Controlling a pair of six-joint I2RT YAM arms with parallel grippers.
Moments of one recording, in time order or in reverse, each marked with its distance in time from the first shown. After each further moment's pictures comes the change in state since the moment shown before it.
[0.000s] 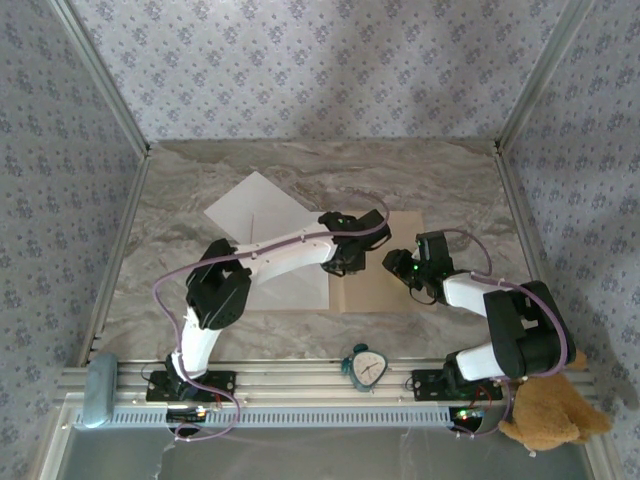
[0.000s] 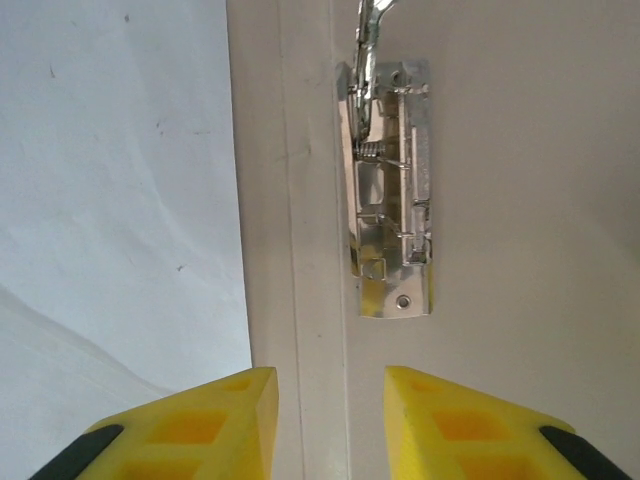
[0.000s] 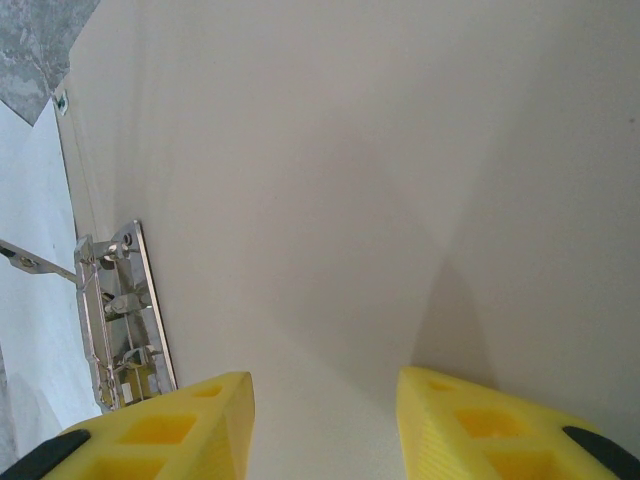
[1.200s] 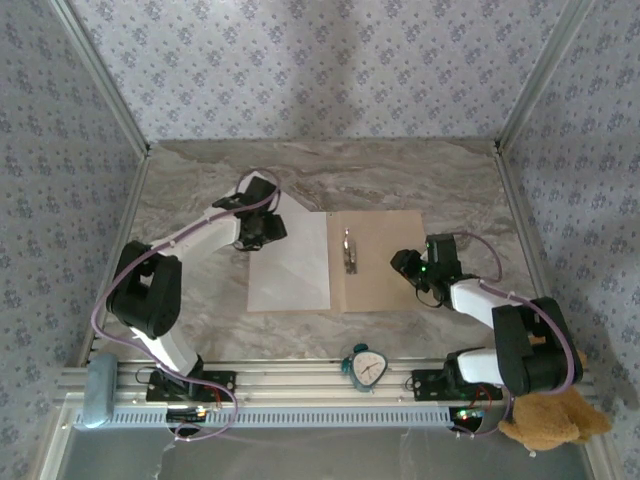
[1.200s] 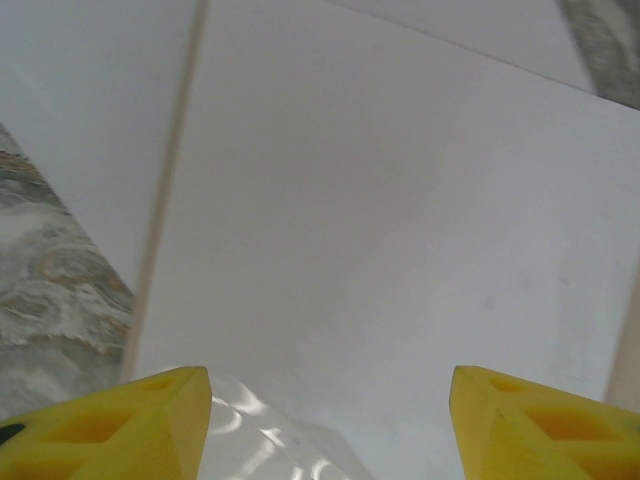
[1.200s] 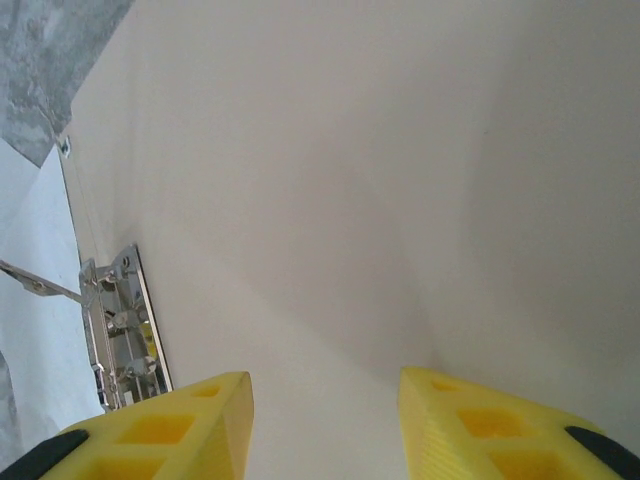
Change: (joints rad) left arm 0.566 -0.365 -0.549 0.377 0.229 0.193; right arm -0.056 -0.104 -0.035 -0.049 0.026 0.016
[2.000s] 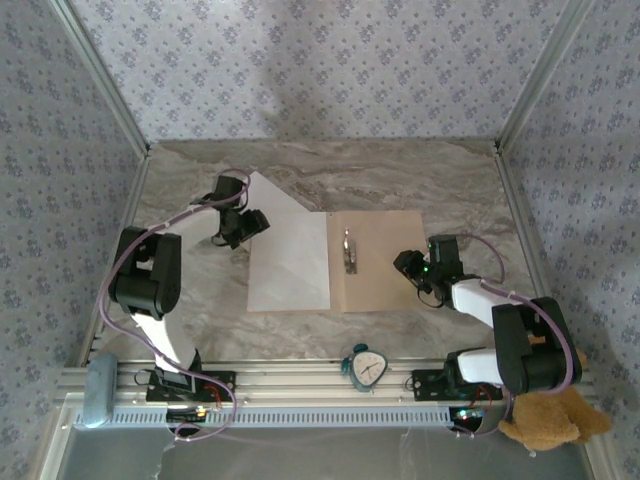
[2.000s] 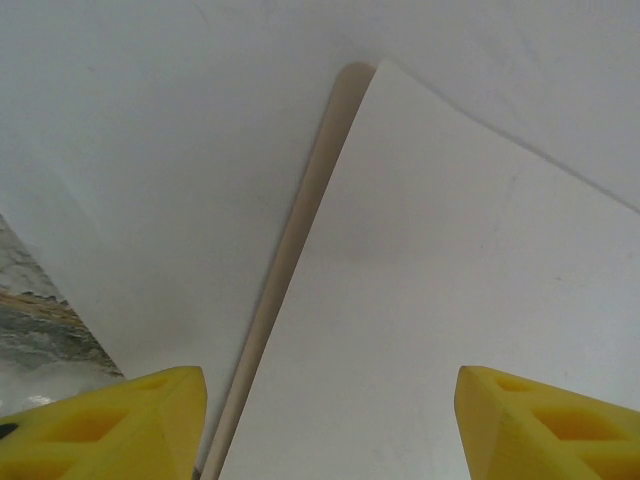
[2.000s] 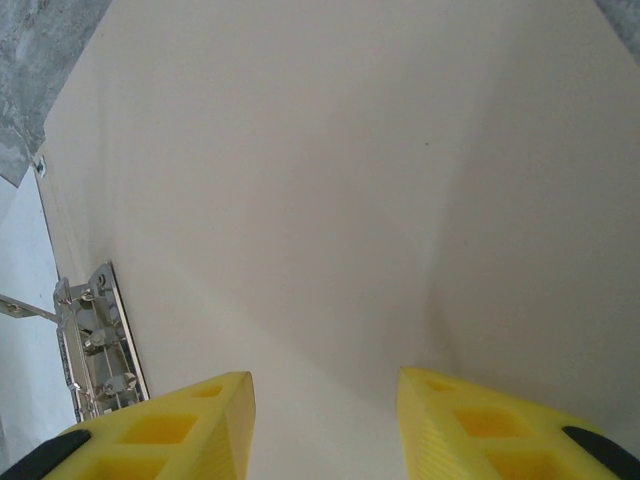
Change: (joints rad) left arm 0.212 0.115 -0.046 0.175 0.219 0.042; right arm -0.018 0.014 -0.001 -0.012 0.010 0.011
